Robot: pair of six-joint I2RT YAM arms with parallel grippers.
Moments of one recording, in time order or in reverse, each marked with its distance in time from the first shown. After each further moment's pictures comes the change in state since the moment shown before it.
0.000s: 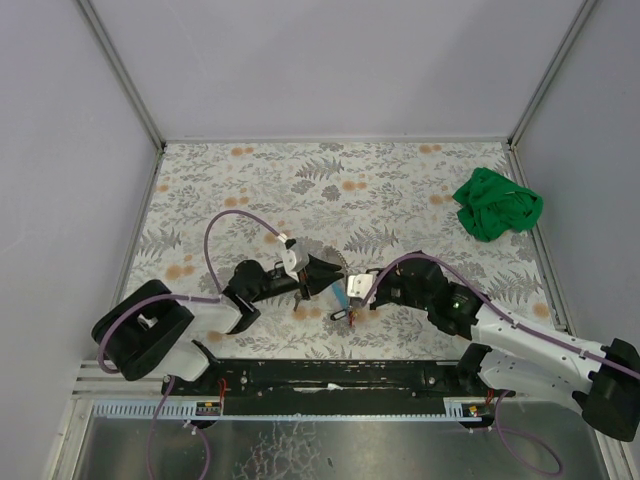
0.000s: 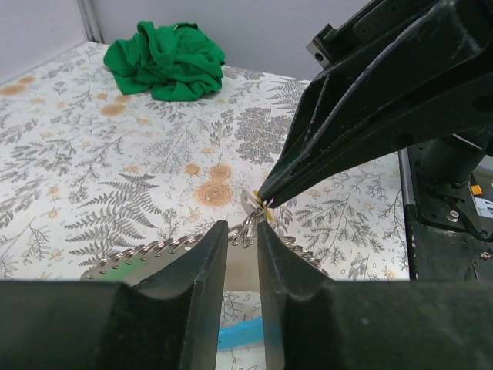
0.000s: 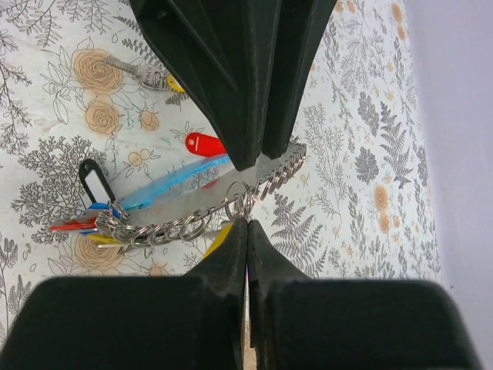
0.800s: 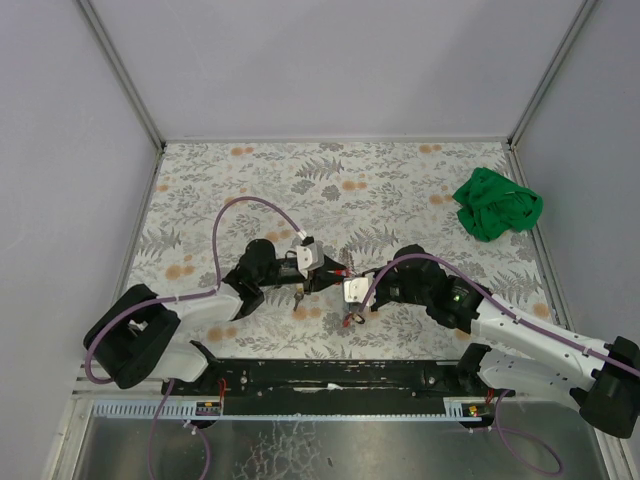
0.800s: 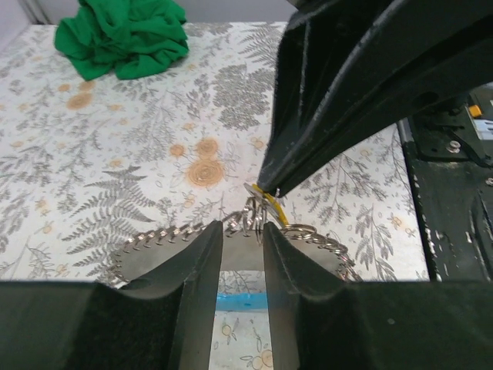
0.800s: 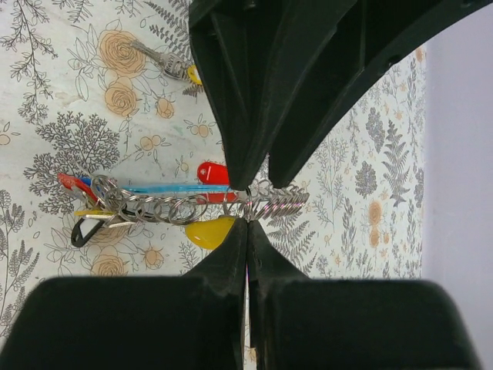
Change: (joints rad) left arm 0.035 -0.076 0.155 -0.405 0.193 0.243; right arm 0.000 0.027 0.111 -0.183 -0.048 -0.128
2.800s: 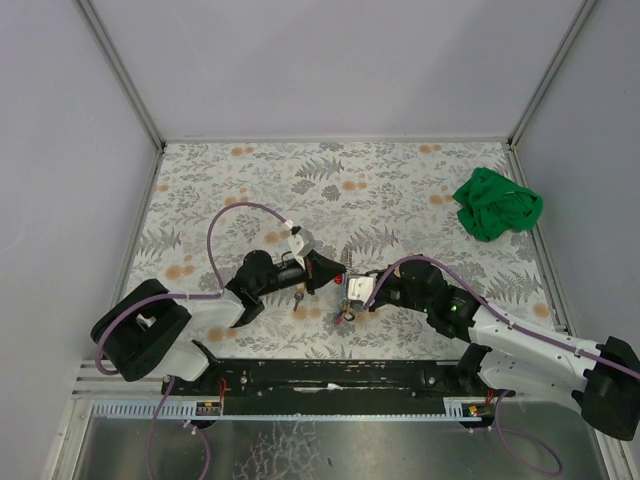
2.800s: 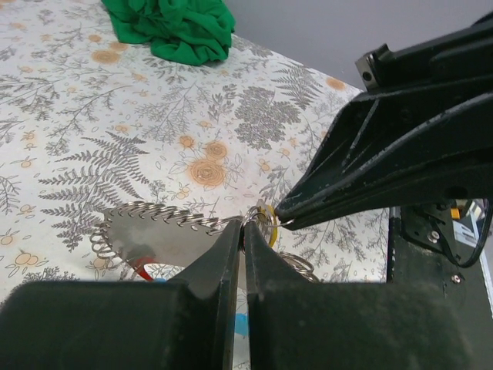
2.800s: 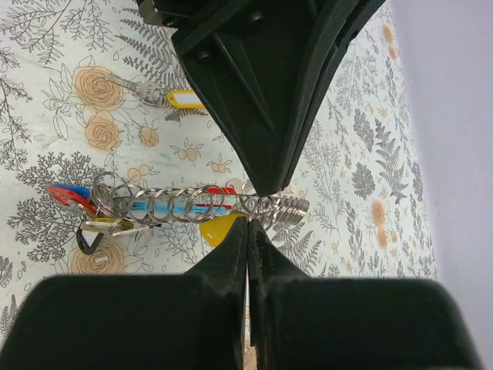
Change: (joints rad) left arm -0.021 0.051 -0.071 0.187 -0.228 -0.364; right arm 0.002 -0.026 -0.155 0.273 0.023 0.120
